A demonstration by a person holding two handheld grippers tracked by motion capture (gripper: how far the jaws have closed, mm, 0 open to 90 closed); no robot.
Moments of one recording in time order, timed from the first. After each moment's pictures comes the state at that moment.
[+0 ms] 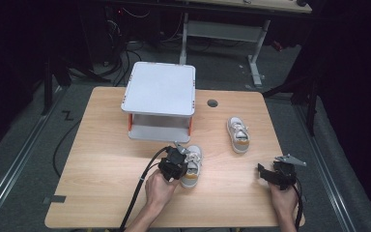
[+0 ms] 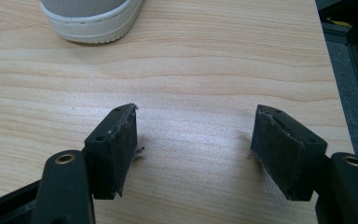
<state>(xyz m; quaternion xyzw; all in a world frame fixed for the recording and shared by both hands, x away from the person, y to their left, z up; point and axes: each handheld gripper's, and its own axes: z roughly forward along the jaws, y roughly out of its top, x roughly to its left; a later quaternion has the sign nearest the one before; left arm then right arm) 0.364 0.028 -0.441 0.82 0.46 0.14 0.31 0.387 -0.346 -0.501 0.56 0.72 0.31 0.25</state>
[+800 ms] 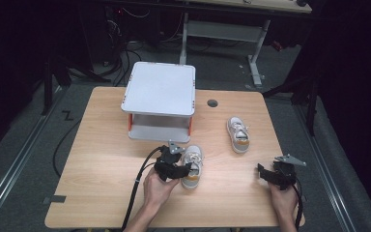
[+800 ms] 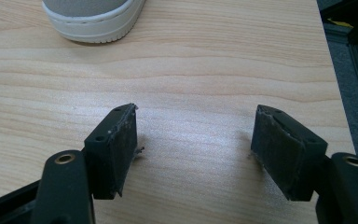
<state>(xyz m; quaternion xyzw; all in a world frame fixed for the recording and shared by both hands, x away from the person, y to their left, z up) 0.362 0.049 -0.435 0.79 0.46 0.13 0.38 0.387 -0.346 -0.501 0.56 0.73 0.31 0.25</state>
